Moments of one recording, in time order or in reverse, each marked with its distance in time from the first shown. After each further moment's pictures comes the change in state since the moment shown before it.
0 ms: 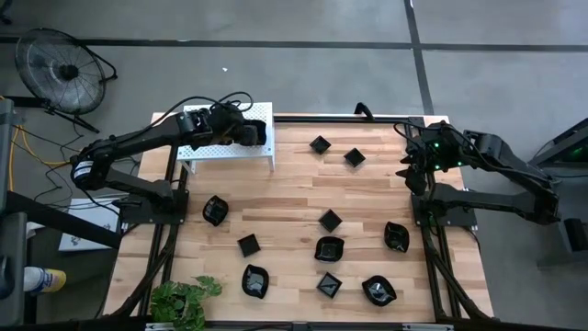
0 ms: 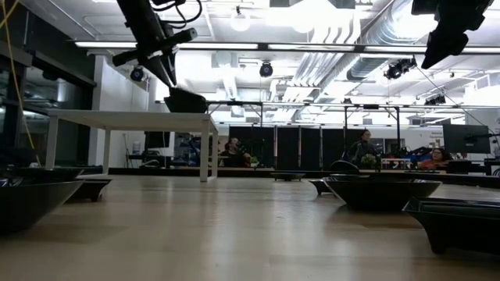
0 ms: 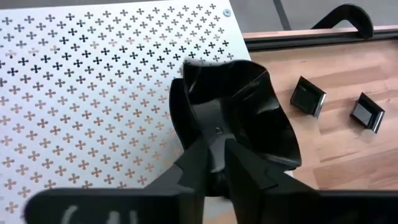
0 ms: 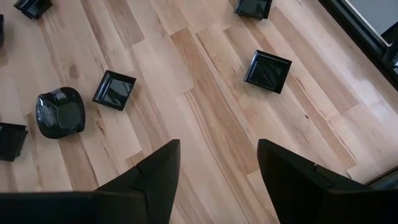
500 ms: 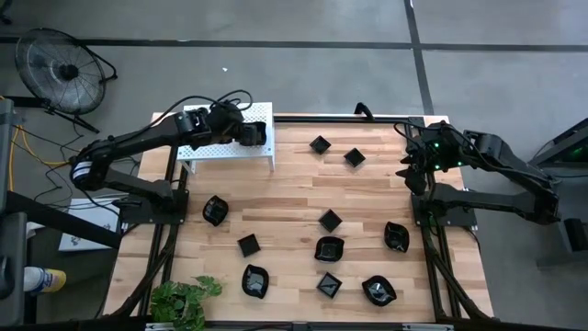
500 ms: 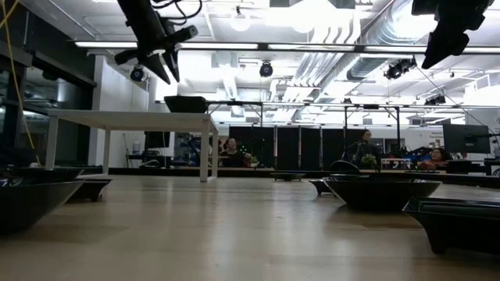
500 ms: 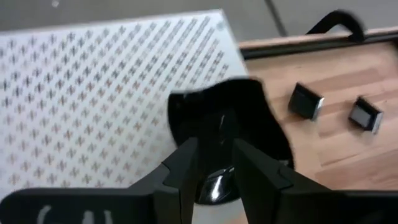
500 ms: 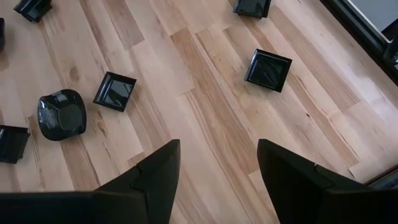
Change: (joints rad) left arm 0.000 -0.013 0.000 0.036 -0.026 0.061; right arm 0.000 0.000 0.000 -0.001 -0.001 0.017
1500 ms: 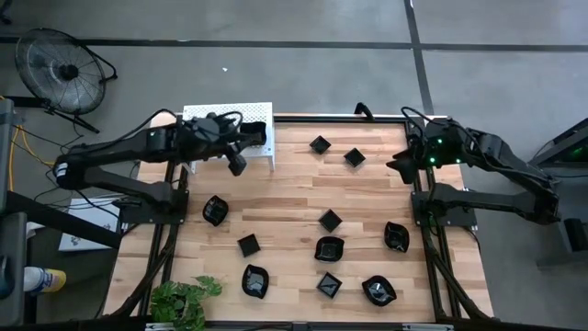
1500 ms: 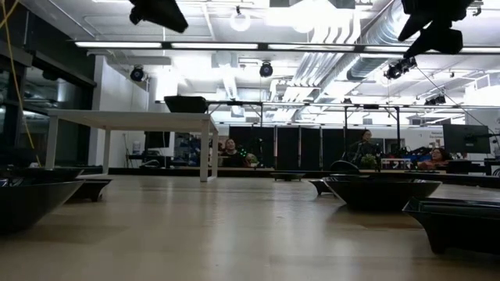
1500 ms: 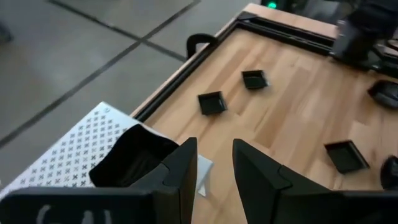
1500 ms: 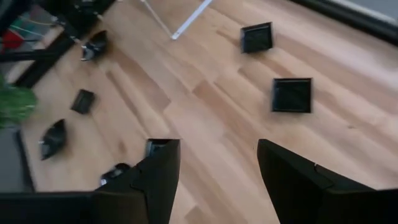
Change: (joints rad) left arm -0.291 -0.193 0.001 0.126 -0.004 0.599; right arm 0.000 -0.001 0.000 0.181 -0.038 0.347
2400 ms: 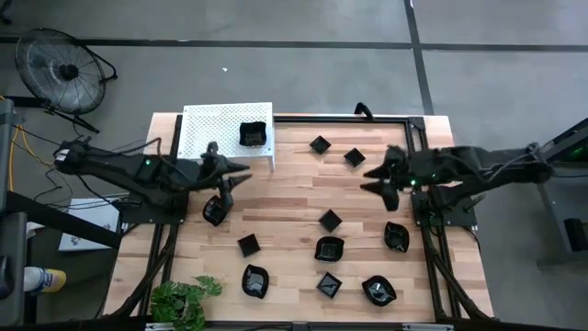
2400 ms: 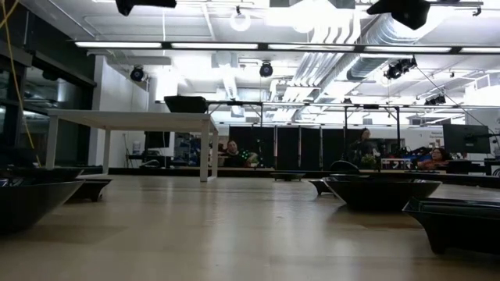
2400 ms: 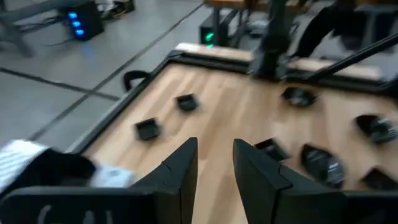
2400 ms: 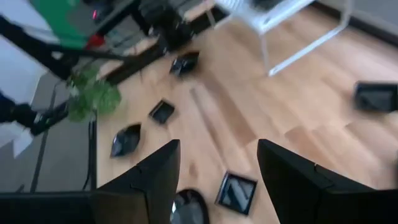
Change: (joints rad) left arm -0.385 -0.144 -0.275 0.320 -0.157 -0.010; right arm 0.611 0.169 0.000 0.383 0.331 0.168
